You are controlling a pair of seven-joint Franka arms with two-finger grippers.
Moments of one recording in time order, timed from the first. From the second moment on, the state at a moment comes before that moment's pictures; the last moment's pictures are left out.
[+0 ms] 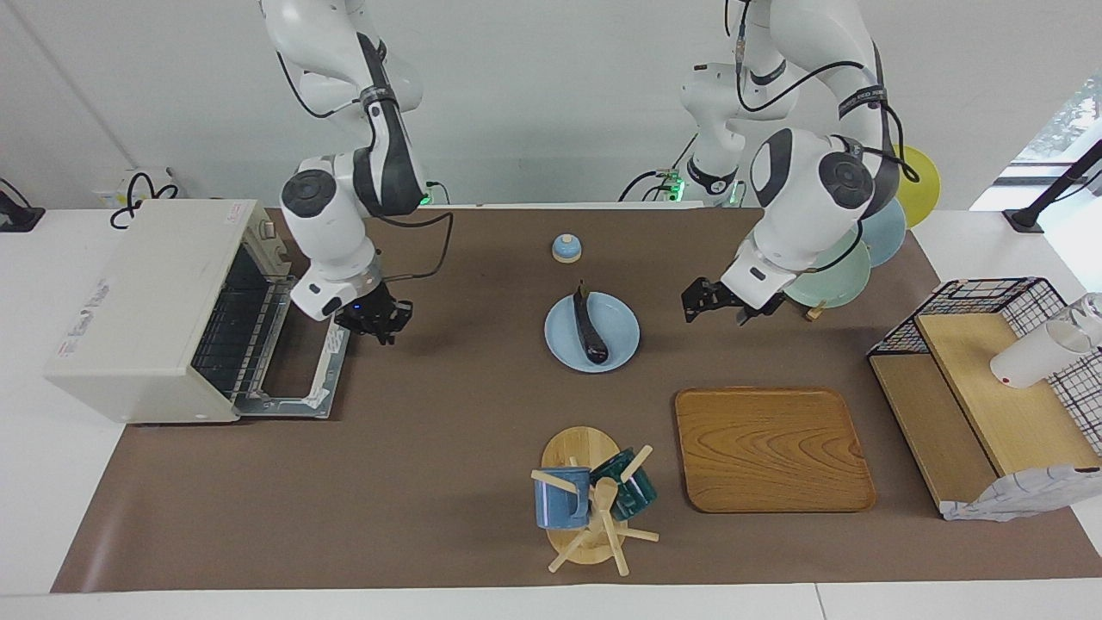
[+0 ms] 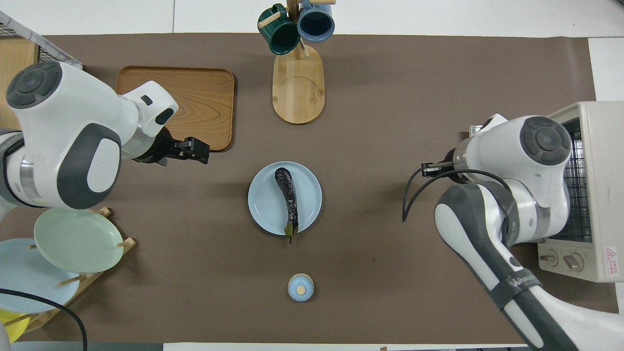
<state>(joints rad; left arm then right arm) -0.21 0.14 -0.04 -1.84 -0.15 1.90 -0.09 0.18 0.09 0.07 -2.09 0.05 2.20 0.17</state>
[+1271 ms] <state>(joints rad) -0.15 -0.06 -0.03 -1.68 -0.06 1.47 -0.07 0.82 0.58 0.08 -1.57 -0.30 2.29 0.85</state>
